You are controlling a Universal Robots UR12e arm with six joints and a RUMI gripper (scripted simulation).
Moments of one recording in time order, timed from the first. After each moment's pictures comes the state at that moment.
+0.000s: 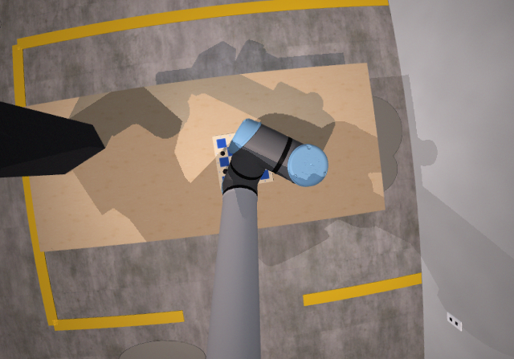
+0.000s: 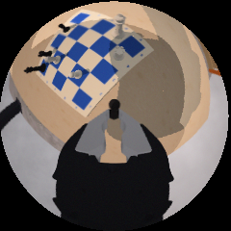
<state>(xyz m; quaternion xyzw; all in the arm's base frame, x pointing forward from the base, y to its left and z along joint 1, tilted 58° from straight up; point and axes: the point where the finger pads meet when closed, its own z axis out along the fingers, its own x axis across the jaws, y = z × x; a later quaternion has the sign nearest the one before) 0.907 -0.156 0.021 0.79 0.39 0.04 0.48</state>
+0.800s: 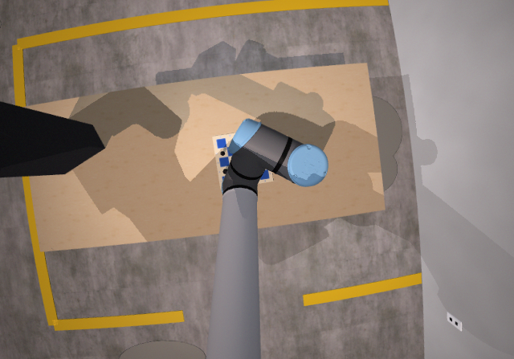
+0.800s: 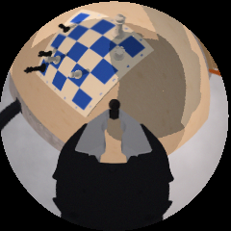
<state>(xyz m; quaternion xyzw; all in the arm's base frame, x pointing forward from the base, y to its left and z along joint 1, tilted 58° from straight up) 0.907 -0.156 0.021 0.79 0.39 0.04 0.48</state>
